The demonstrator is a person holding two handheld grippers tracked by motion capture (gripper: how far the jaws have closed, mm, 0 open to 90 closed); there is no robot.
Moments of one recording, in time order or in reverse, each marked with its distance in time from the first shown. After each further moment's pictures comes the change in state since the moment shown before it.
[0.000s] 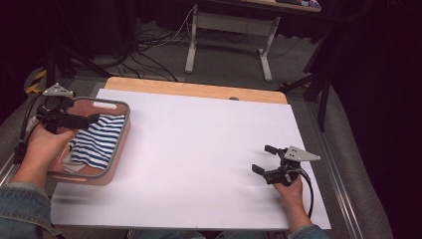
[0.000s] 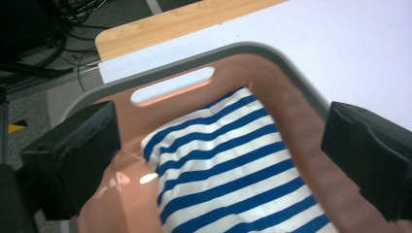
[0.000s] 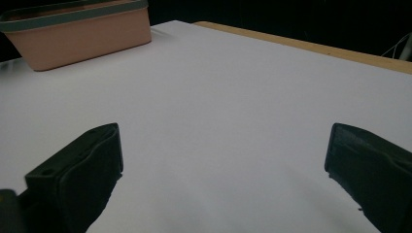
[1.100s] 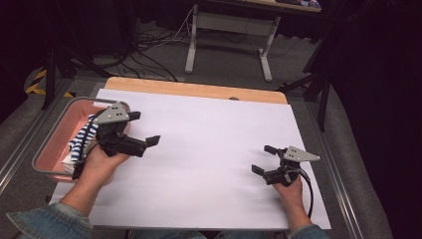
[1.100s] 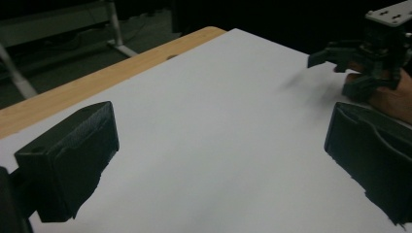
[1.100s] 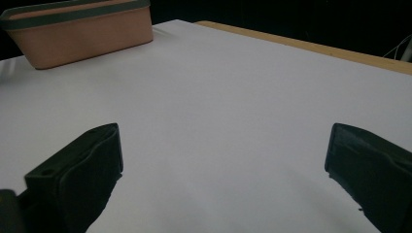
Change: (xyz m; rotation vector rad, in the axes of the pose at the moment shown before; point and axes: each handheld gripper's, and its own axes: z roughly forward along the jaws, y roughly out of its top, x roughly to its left) left arm -0.163 0.018 0.008 -0.255 -0.405 0.162; right arm 0.001 0.000 0.001 0.002 0.004 -0.008
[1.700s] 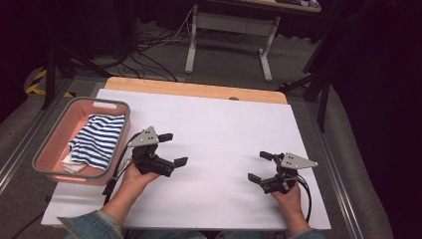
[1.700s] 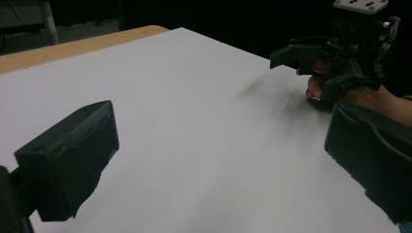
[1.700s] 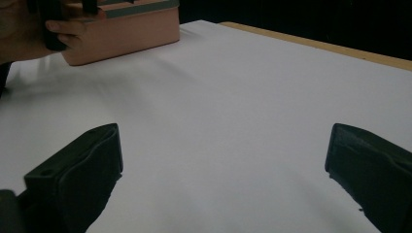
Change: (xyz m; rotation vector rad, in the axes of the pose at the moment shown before) left arm -0.027 -0.055 0.075 -0.080 -0.184 -0.049; right arm 0.025 -0.001 -0.002 -0.003 0.065 -0.022
